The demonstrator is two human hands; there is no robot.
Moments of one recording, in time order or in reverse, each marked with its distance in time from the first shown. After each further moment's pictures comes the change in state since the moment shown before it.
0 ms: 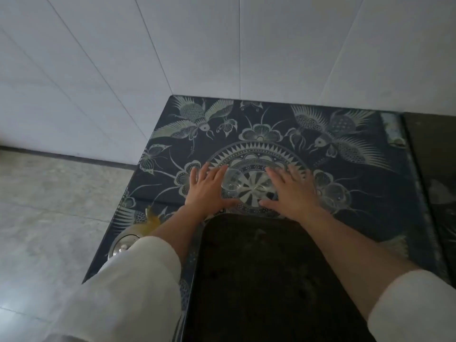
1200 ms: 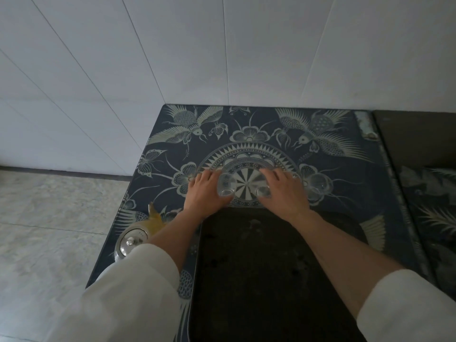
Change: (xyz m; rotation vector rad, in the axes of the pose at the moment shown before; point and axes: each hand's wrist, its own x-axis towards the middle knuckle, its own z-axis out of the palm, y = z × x) left_hand -0.044 0.015 -0.020 -0.120 0.133 0.038; right_hand -0.051 -0.020 -0.004 0.161 0.260 0.023
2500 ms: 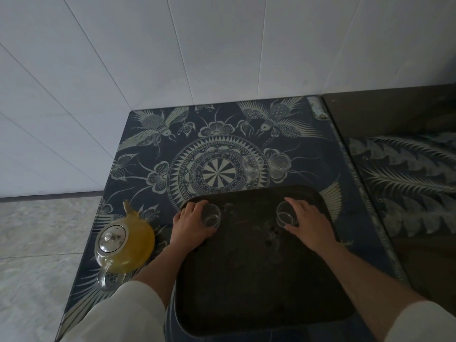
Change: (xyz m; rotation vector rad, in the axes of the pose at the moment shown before) left_hand -0.097 0.016 0.052 -0.072 -0.166 -0.015; right_hand -0.164 0.097 0.033 0.128 -0.124 0.329
